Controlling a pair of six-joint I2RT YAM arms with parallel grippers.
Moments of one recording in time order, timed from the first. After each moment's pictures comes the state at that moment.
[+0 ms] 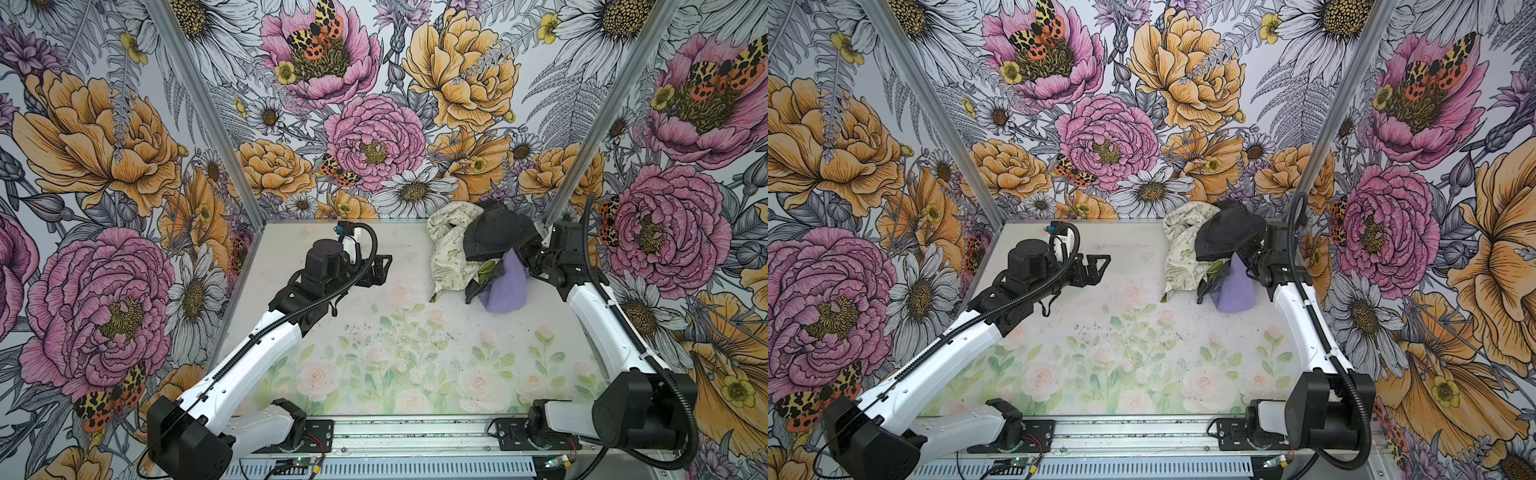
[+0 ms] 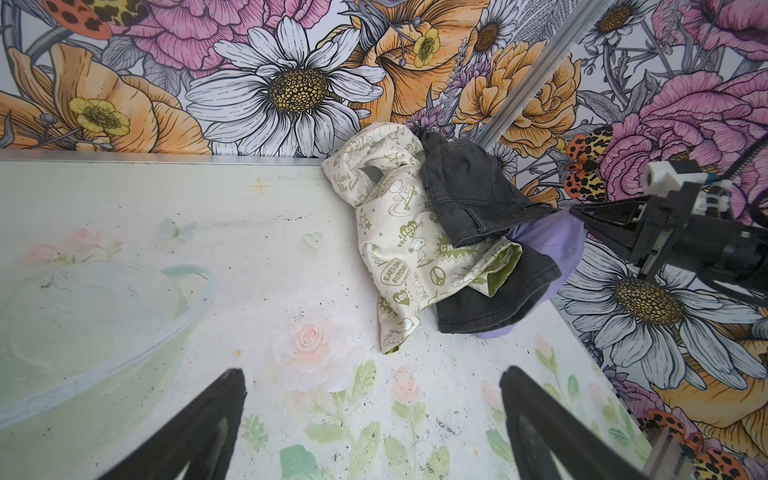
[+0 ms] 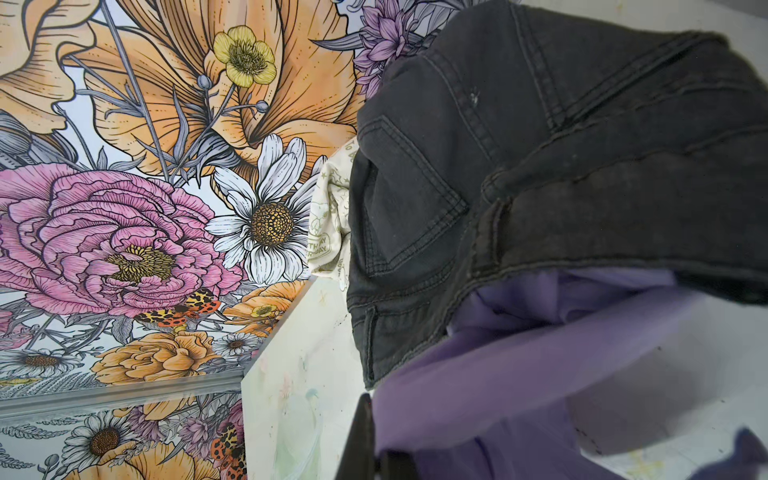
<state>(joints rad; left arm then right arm) -0.52 1.15 1.06 -0.27 0.09 -0.39 -0.06 1.31 1.15 -0.40 -0.24 0.90</state>
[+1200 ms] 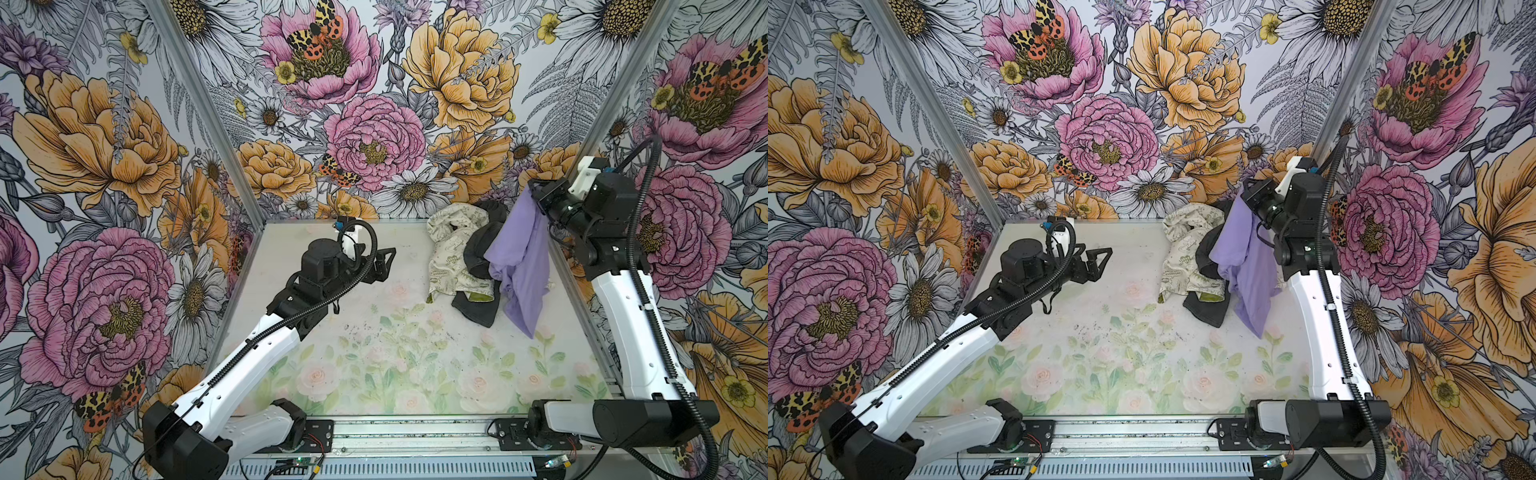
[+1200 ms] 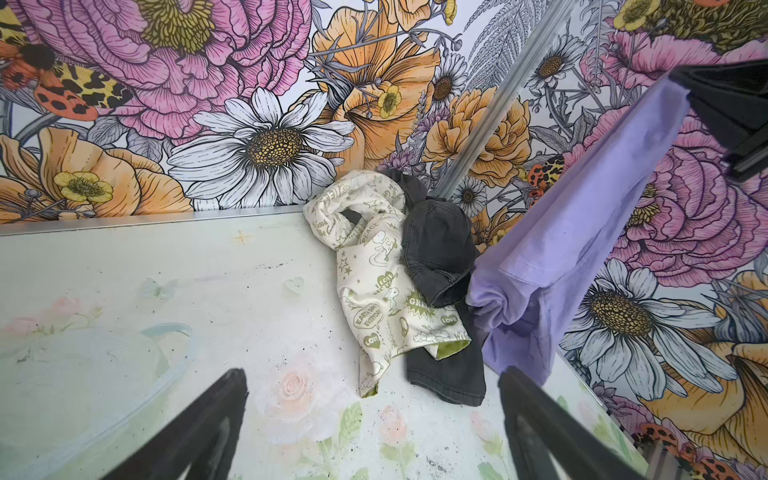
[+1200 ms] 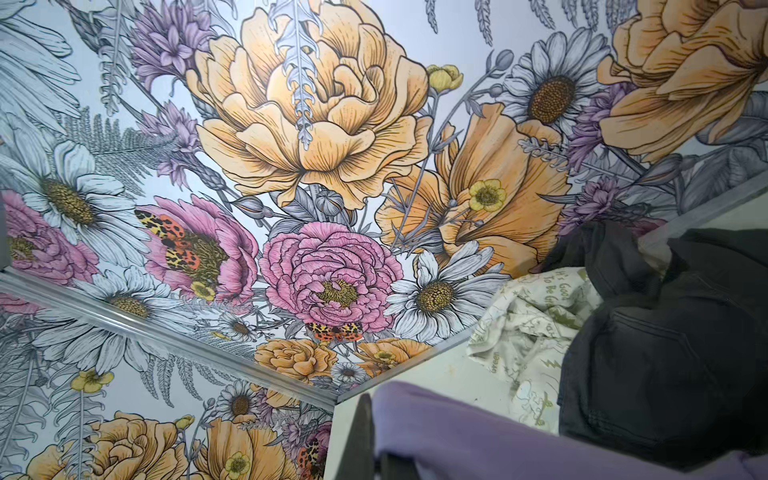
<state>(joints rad) -0.54 1.13 1.06 -0.17 0.09 -0.35 -0.01 1.33 1.64 -0.41 -0.30 0.84</state>
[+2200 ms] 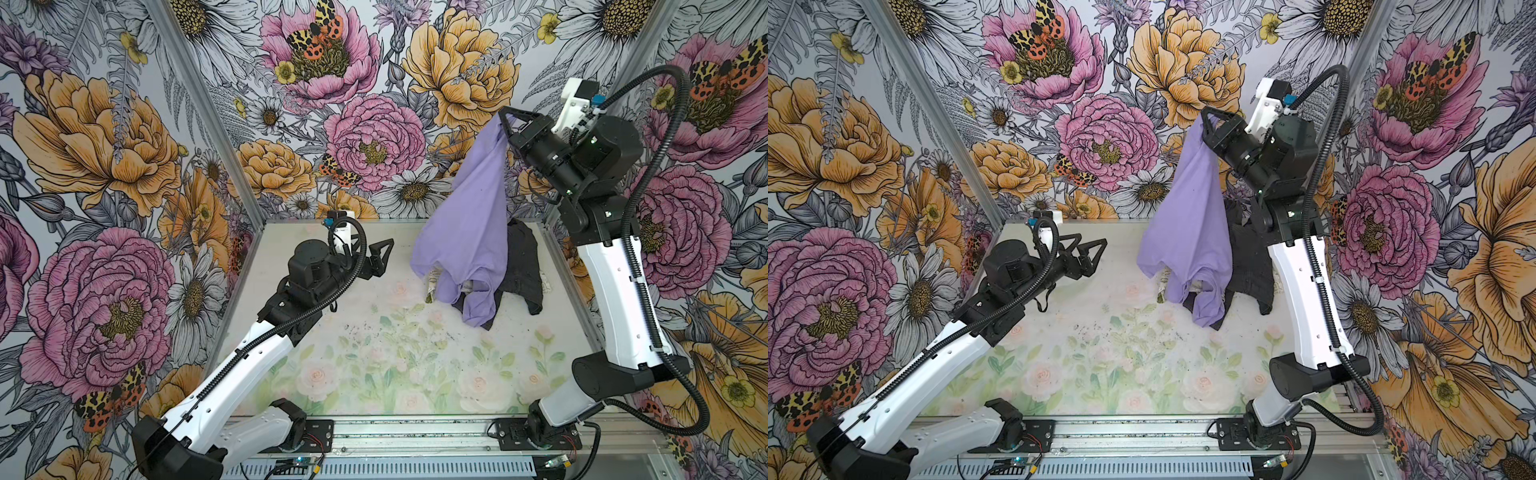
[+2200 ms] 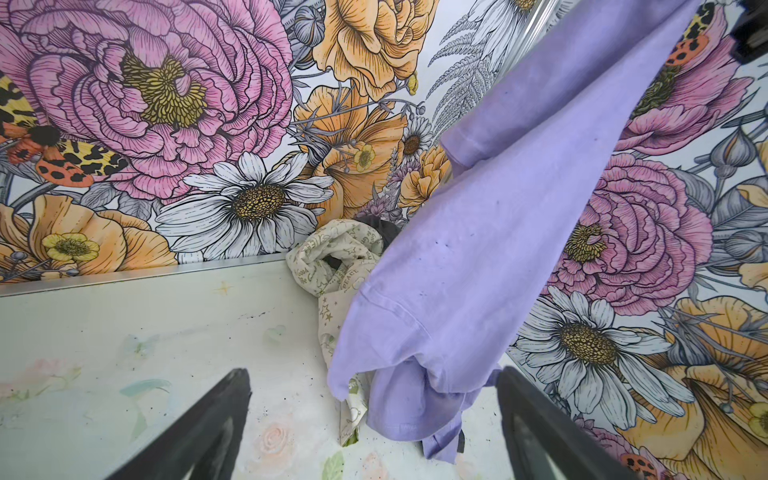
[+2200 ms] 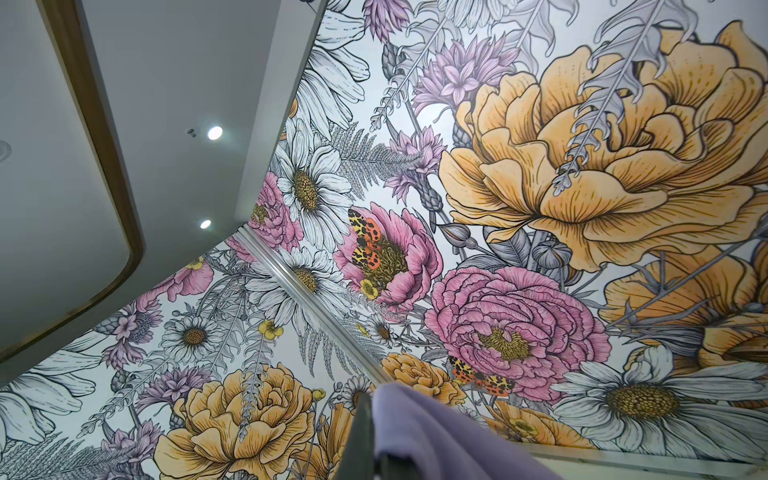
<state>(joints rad) -0.54 1.07 1.06 -0.07 0.11 -0.37 0.26 1.63 2.26 -0.37 -0.30 0.83</state>
